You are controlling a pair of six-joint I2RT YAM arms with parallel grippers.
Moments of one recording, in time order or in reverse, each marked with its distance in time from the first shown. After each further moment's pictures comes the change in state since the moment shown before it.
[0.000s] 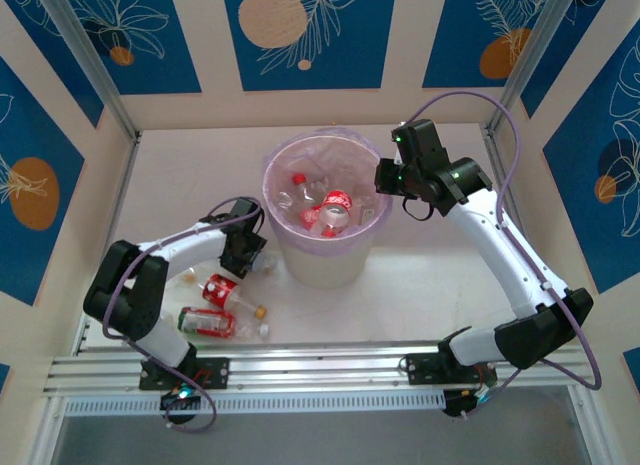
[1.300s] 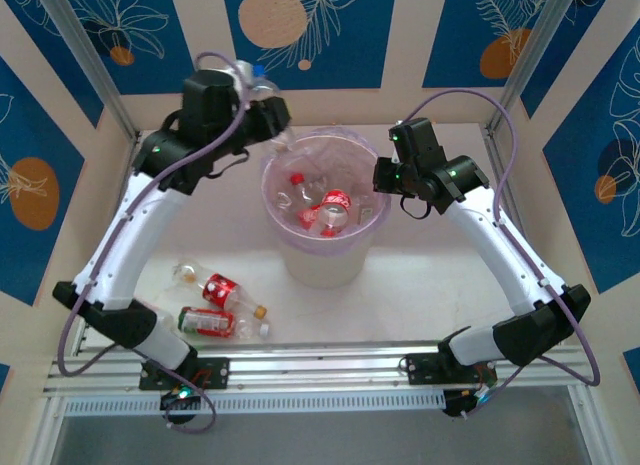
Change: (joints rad) left arm -0.132 -0.011 1.167 -0.311 0.081 0.852; right arm 0.010 0.018 0.017 0.000 0.010 0.000
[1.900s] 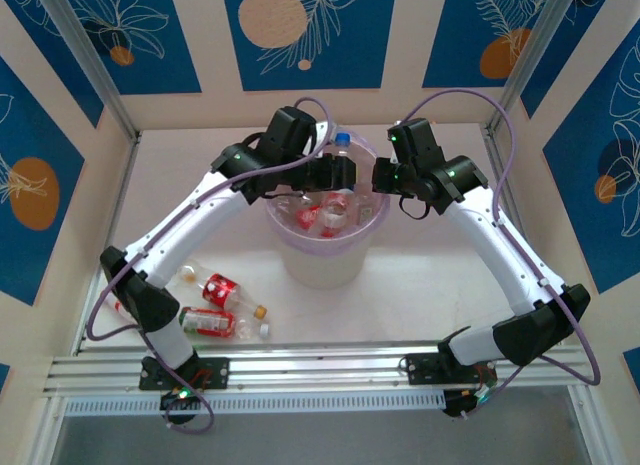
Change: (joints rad) left arm -0.170 0.135 -0.150 0.042 0.272 -0.042; right arm 0.010 0.002 0.003 0.000 0.008 0.000
